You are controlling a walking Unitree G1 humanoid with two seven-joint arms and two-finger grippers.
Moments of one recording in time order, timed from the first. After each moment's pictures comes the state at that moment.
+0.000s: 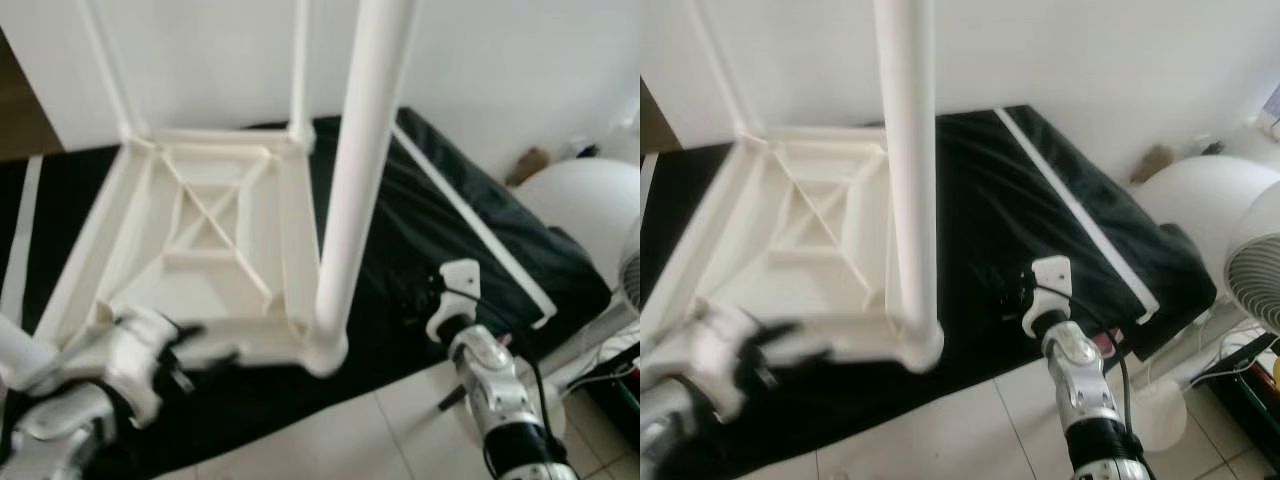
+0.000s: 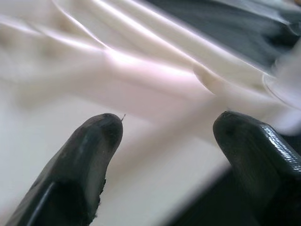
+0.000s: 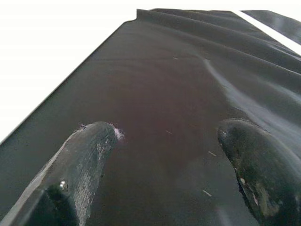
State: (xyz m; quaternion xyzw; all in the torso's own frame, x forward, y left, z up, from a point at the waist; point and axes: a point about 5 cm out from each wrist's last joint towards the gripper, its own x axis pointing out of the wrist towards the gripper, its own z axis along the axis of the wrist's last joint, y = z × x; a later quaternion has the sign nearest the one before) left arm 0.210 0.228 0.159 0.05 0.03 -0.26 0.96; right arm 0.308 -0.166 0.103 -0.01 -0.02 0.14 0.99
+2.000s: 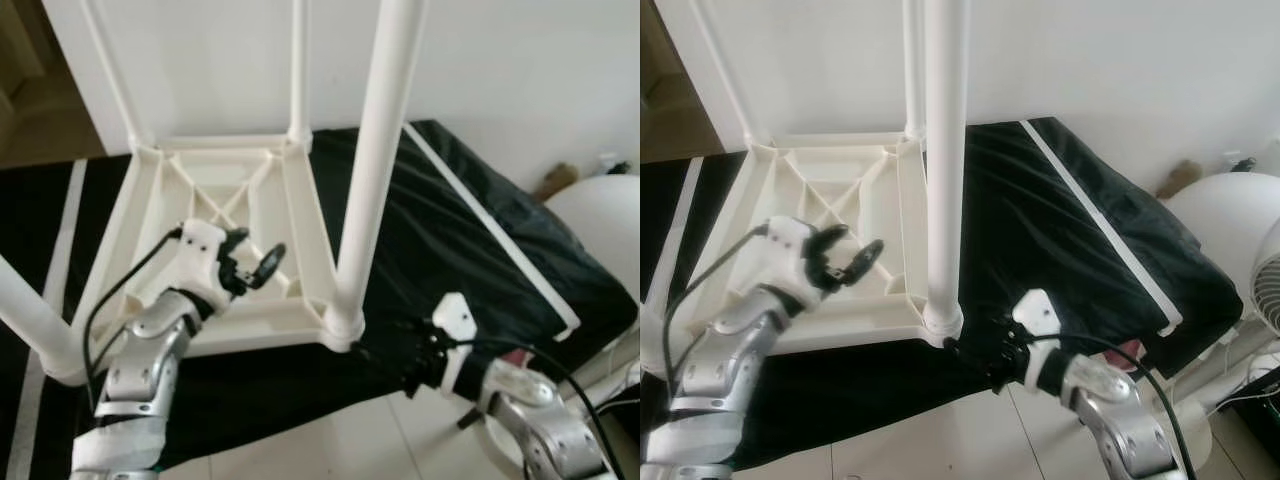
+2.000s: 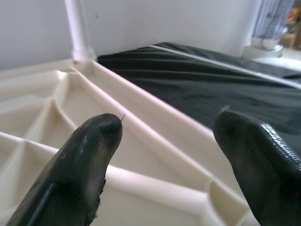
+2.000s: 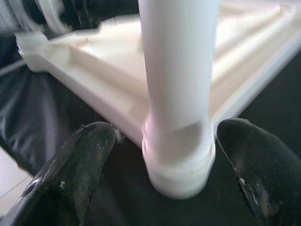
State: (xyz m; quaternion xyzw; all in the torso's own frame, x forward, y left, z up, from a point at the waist) left arm 0.304 0.162 0.166 0.05 -0.06 -0.28 0.96; right arm 0.238 -0.133 0.140 -0.03 0.02 0.47 0.88
